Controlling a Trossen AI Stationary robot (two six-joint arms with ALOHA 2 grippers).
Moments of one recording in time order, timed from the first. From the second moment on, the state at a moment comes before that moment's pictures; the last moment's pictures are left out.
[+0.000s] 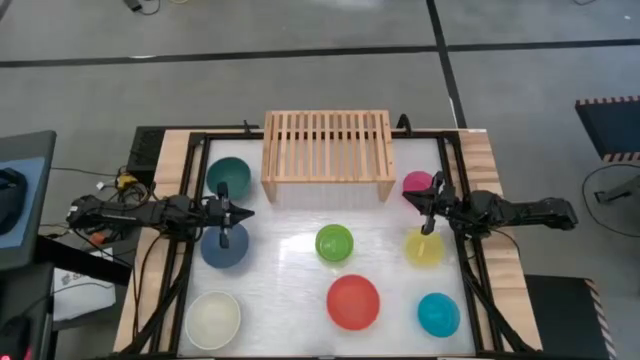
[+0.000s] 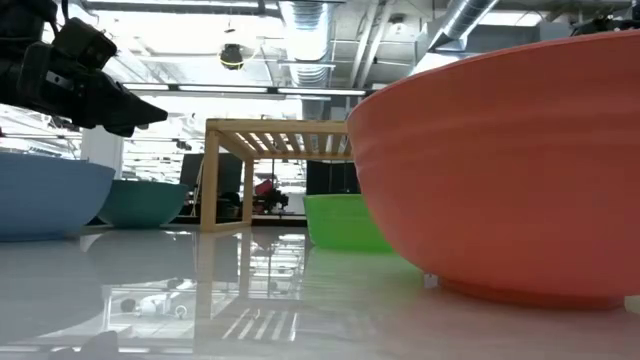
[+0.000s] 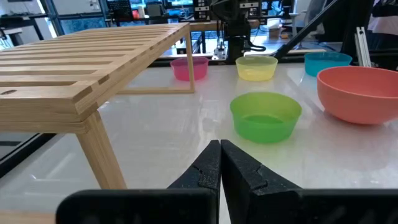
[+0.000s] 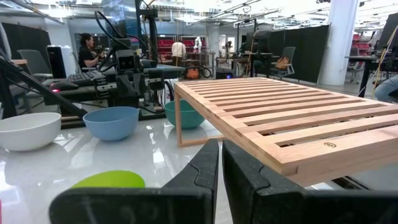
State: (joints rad) left arm -0.06 0.13 0.02 0.03 -0.22 0.05; right arm 0.06 0.00 0.00 0.09 0.39 0.00
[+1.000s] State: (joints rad) left arm -0.07 0.13 0.02 0.10 -0.01 0.20; right arm 0.05 0.00 0.00 0.13 0.37 0.16
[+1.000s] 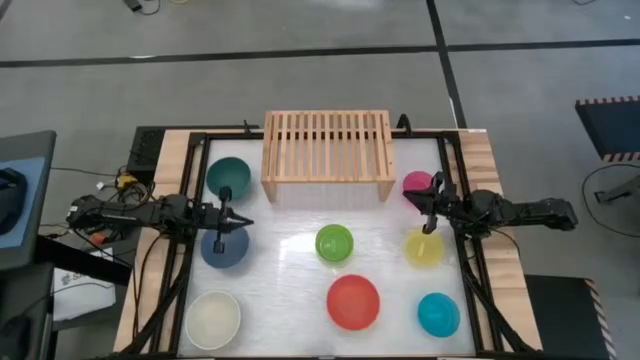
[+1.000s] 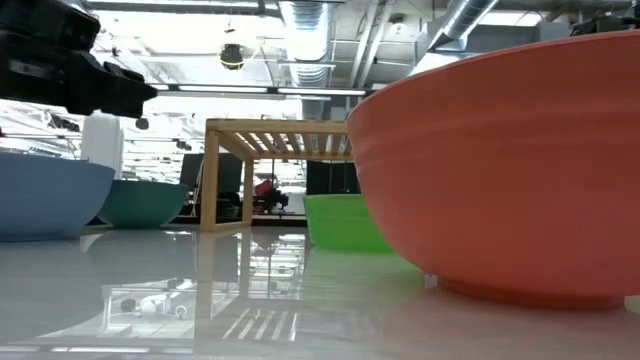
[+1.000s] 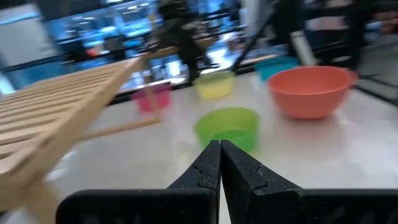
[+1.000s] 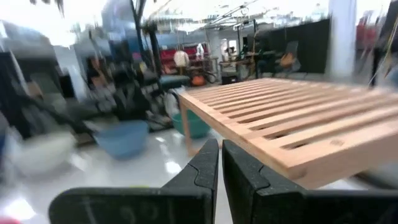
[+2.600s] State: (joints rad) left arm -0.07 0.70 0.05 0.70 -0.36 -0.13; right arm -0.42 0.60 0.48 -0.54 0.34 0.39
